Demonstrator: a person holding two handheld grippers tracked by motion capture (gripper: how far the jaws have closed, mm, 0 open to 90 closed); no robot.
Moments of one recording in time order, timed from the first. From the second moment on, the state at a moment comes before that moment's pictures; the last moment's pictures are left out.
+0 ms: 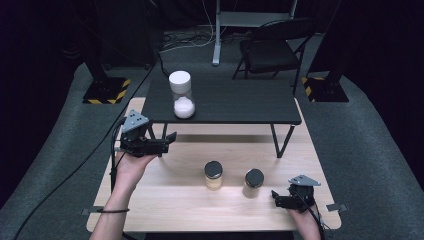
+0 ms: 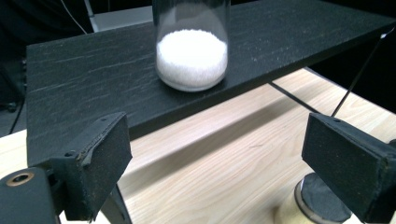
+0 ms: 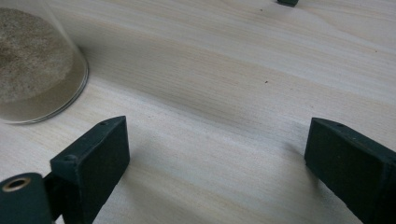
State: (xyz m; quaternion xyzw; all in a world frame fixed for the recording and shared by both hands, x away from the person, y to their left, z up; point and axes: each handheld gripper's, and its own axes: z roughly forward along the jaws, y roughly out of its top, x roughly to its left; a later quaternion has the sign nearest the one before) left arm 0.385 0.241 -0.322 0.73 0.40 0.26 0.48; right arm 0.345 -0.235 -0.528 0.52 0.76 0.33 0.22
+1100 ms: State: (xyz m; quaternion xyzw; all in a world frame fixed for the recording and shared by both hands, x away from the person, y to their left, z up) left arm 0.360 0.259 -0.375 0.73 0.42 0.25 0.47; right arm 0.345 -0.235 -0.528 0.52 0.76 0.33 0.22
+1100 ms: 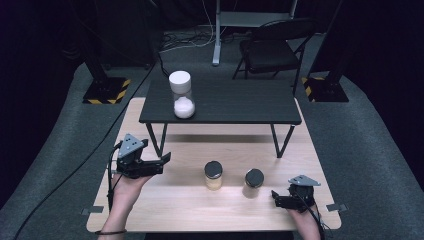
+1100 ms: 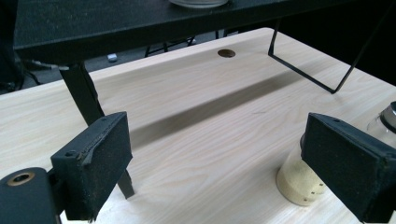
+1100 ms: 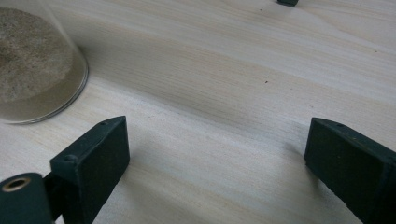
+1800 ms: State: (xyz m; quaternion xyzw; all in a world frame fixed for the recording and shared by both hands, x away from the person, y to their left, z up) left arm 0.356 0.268 -0.395 0.73 0.44 0.25 0.46; right arm 0.345 -0.235 -0.528 0.52 0.76 0.33 0.22
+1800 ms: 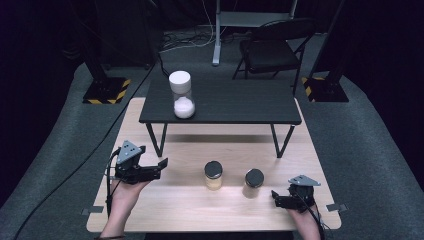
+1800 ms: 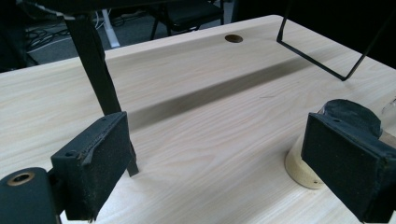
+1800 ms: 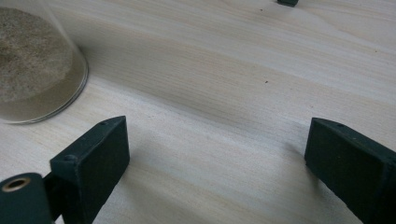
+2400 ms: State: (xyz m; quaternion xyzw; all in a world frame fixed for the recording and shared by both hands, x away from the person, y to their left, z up) left arm 0.351 0.268 -0.418 0.73 0.44 0.24 0.46; right arm 0.345 -0.235 -0.528 0.52 0.76 0.33 0.22
